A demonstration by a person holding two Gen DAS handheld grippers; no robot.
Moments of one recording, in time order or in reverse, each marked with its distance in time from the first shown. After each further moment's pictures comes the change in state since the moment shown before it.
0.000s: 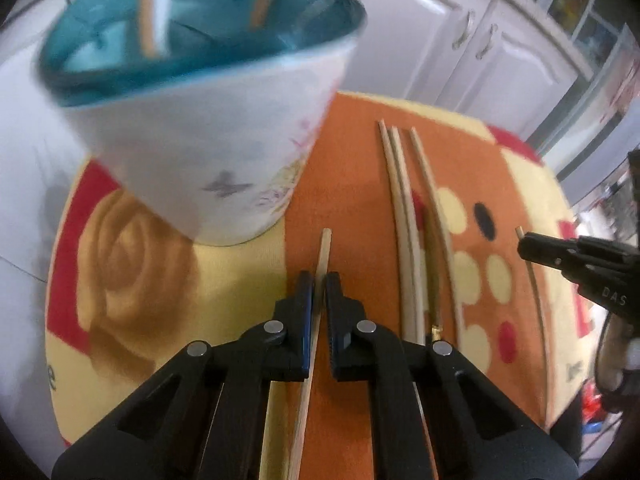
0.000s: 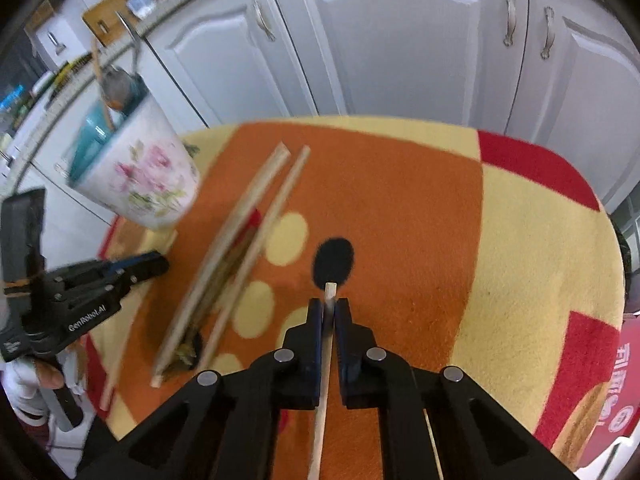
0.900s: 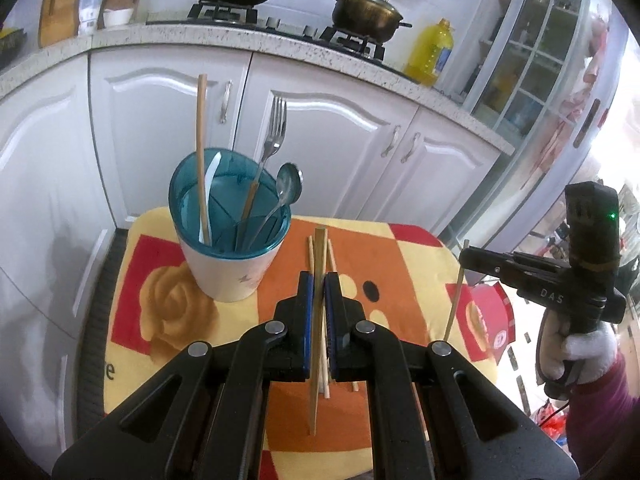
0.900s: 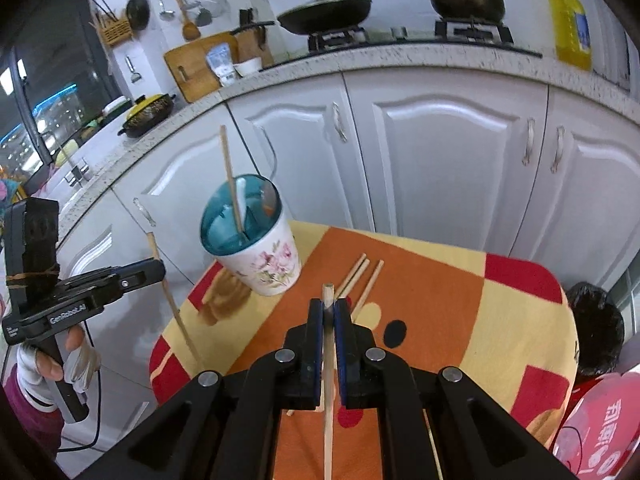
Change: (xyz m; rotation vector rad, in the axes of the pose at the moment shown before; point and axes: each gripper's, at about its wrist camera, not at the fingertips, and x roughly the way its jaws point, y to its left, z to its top) left arm -0.174 -0.007 -0.002 -0.003 -0.295 -0.170; right arm -0.132 0.066 0.005 -0.140 -0.255 0.085
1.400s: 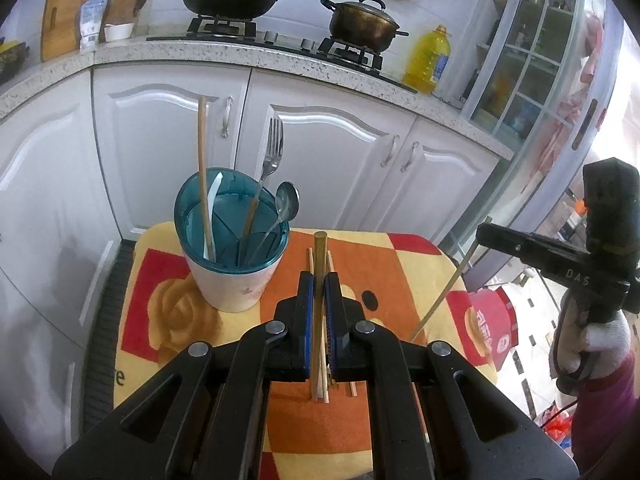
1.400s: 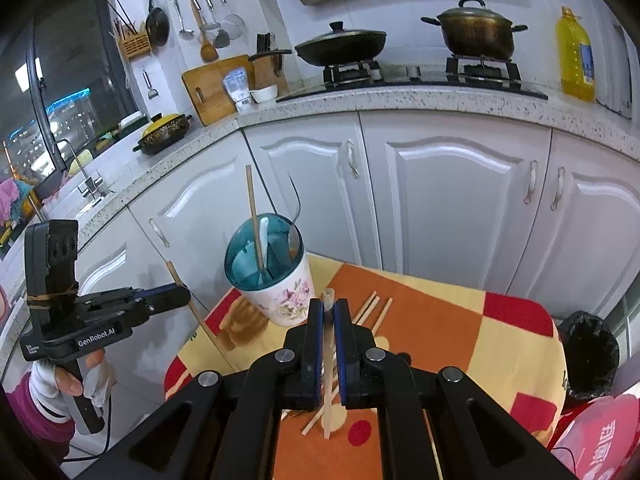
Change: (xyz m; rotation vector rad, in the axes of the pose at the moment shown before) left arm -0.012 -0.006 0.009 0.016 -0.030 0.022; right arm -0.028 0.020 0.026 -0.036 -0.085 0.013
